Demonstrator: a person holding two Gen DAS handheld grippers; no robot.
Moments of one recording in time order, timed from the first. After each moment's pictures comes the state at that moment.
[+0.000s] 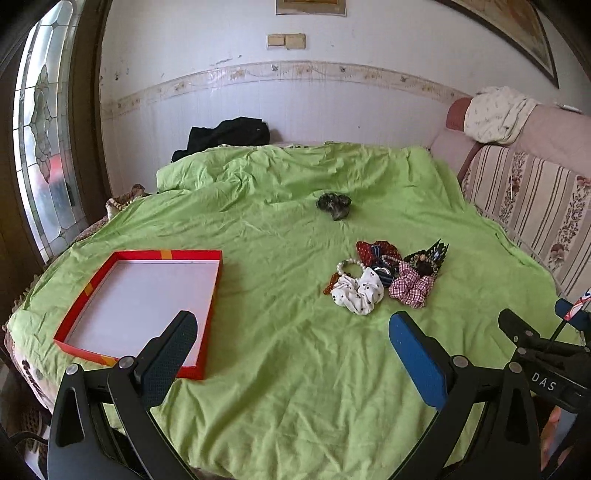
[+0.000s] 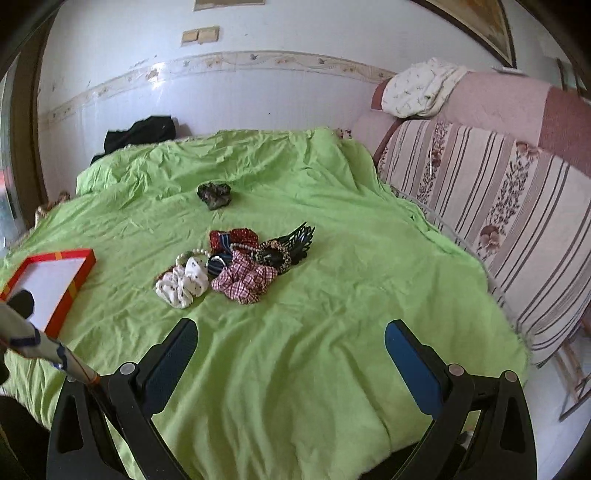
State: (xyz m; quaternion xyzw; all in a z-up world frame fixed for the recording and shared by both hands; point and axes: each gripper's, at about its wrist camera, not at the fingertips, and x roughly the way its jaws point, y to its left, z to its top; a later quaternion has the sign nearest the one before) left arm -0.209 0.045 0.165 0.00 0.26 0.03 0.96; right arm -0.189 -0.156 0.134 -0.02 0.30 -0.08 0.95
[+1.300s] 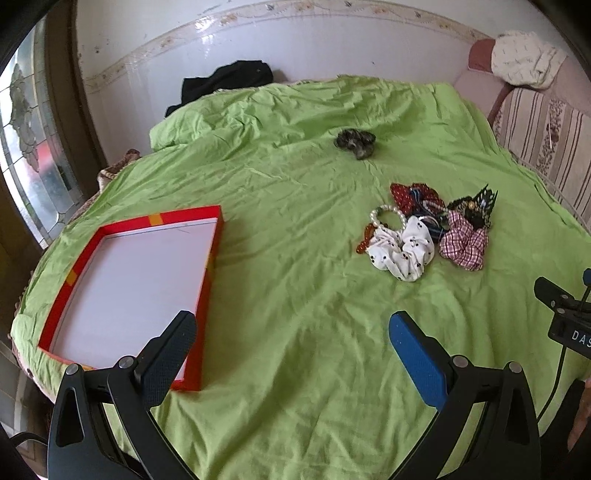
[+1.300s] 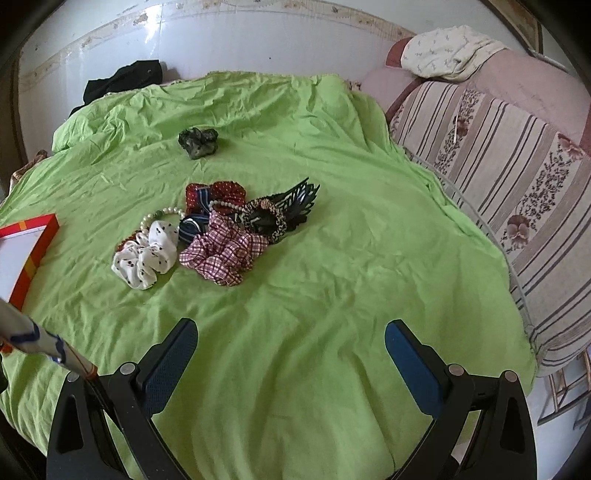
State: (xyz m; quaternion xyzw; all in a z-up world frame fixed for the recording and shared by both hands) left arm -0.117 0.056 0.105 0.04 0.38 0.05 0.92; right arm -0.098 -0.173 0.086 -0.03 0.39 -0.08 0.92
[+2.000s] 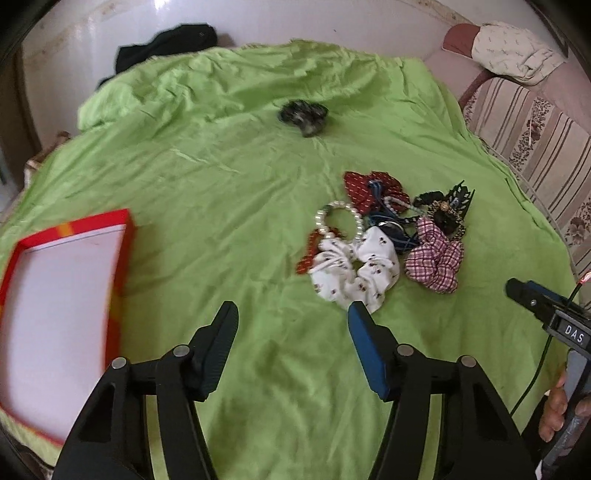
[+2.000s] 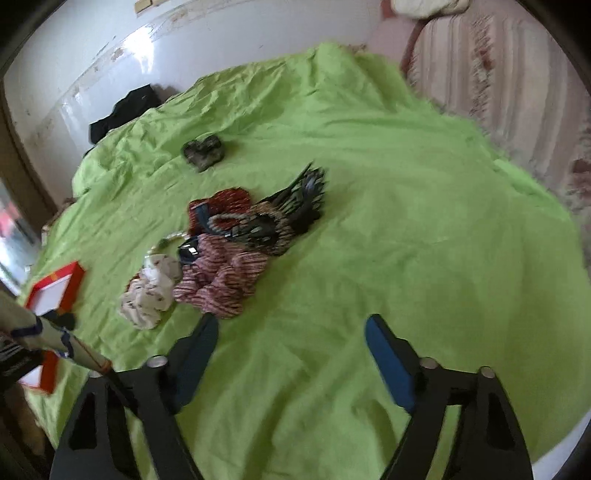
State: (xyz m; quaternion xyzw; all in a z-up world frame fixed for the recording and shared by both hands) left arm -0.025 0.037 0.084 -0.01 0.44 -0.07 0.89; right arm -0.040 -0.234 0.061 0.12 0.42 0.05 0.90
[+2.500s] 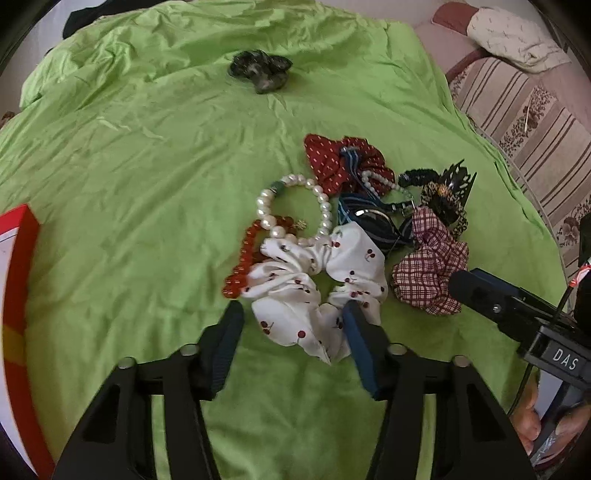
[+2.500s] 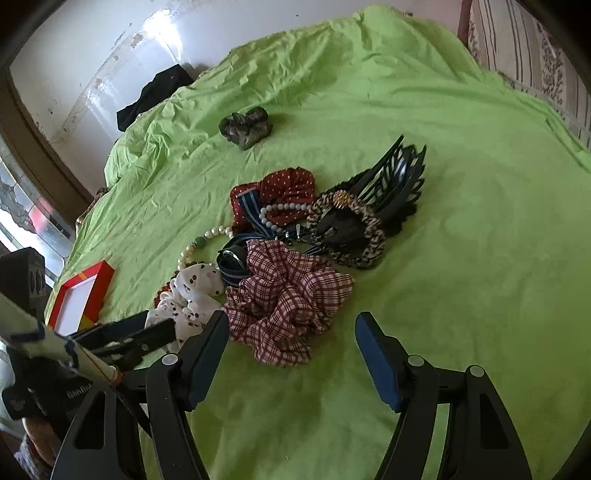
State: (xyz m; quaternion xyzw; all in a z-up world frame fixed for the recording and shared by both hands) left arm 0.039 0.004 0.029 -0.03 0.50 -0.14 0.86; right arm 0.018 -0.194 0.028 0.15 0.44 0.11 0.88
